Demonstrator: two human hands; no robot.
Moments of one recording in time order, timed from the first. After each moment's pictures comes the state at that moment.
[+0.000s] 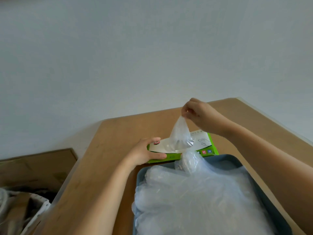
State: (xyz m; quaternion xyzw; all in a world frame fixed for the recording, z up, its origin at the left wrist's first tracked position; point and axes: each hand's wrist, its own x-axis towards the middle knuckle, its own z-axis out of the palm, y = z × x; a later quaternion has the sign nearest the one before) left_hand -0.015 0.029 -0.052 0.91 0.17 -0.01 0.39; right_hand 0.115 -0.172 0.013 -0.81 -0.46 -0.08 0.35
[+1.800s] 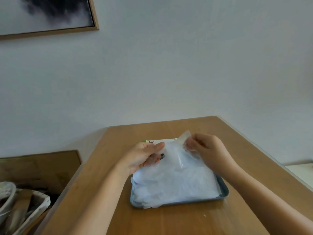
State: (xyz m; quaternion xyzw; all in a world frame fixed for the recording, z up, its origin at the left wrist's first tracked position) left_hand -0.132 -0.081 0.030 0.74 0.12 0.03 0.66; right_hand -0.054 -0.281 0.027 -0.78 -0.34 -0.03 0.52
